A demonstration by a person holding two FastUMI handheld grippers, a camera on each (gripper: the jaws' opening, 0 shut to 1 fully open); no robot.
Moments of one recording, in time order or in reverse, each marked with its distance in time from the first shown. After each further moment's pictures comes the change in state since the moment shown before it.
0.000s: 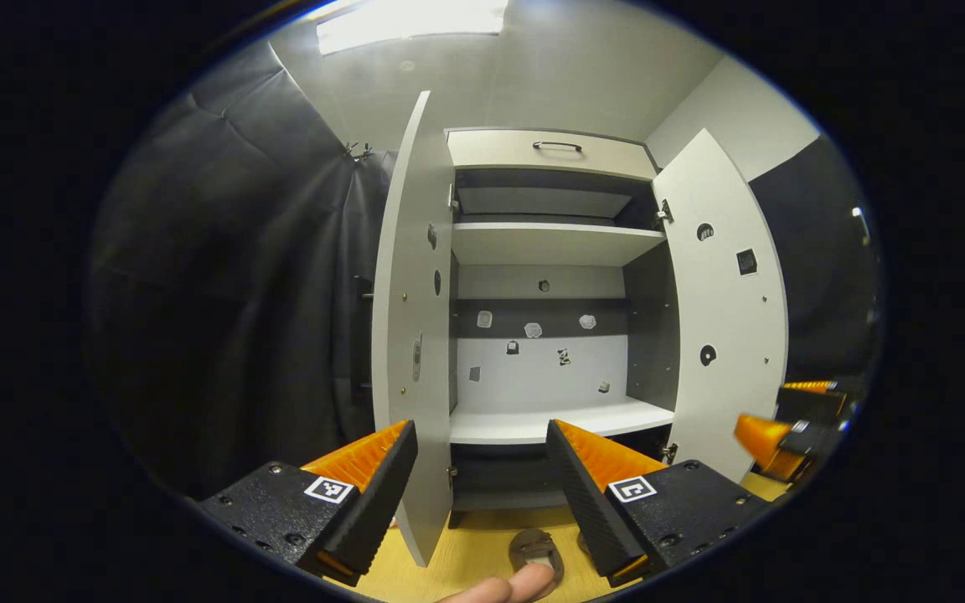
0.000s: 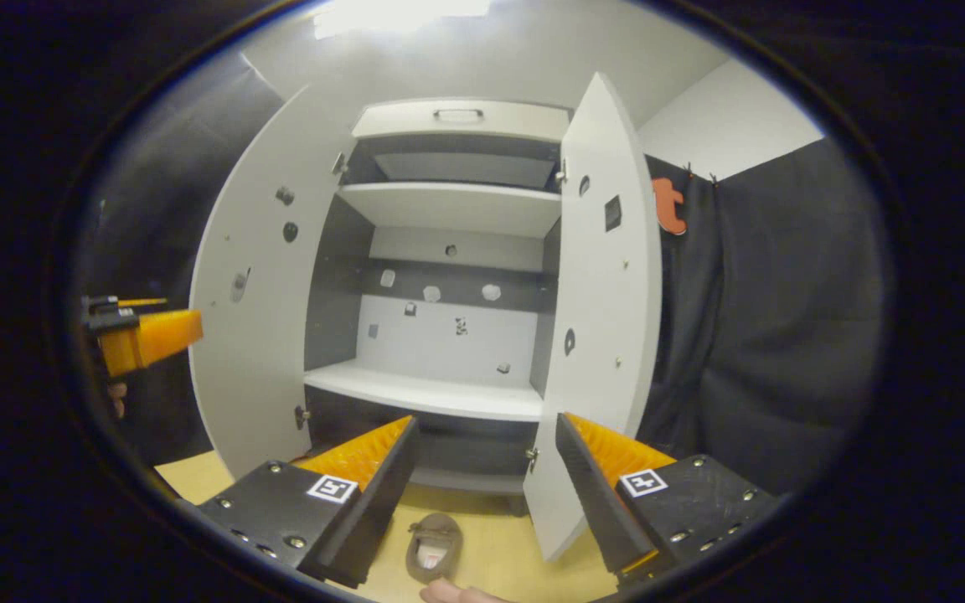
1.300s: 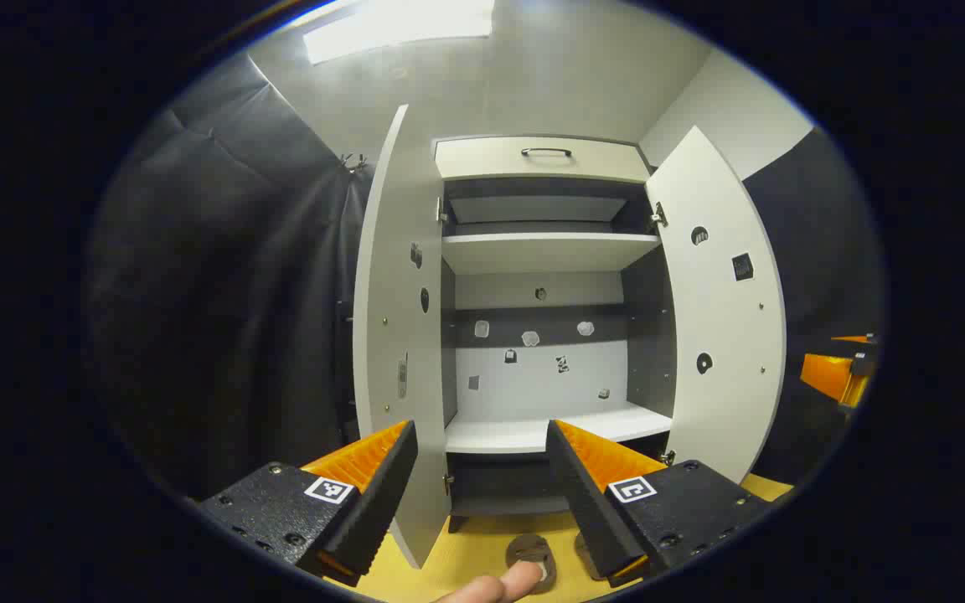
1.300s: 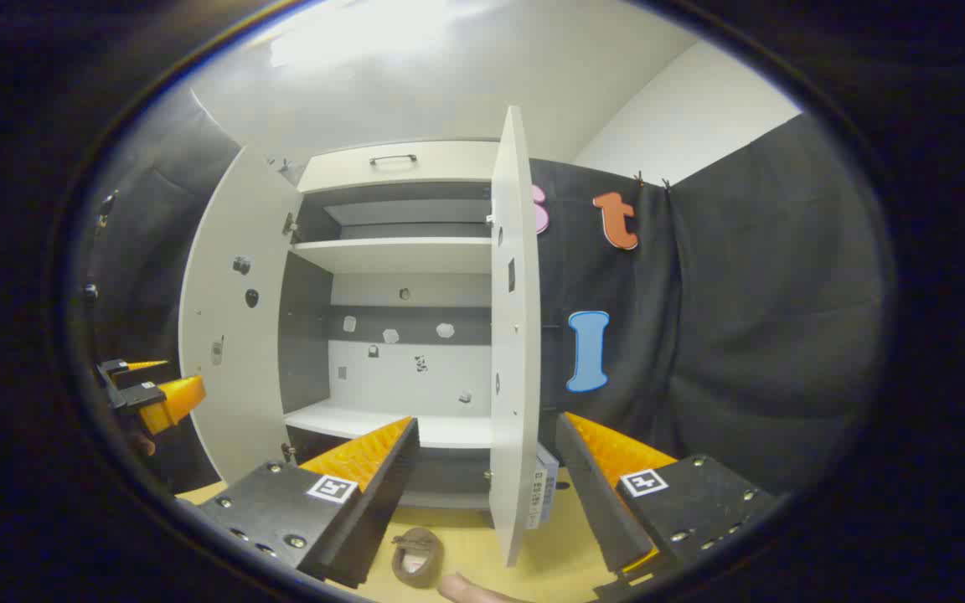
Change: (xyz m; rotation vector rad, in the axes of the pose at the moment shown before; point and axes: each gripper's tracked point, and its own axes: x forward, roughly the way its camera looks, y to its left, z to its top) left arm -0.002 -0.034 0.016 0.031 0.003 0.039; right arm -0.056 -0.089 0.090 0.132 -0.107 -0.095
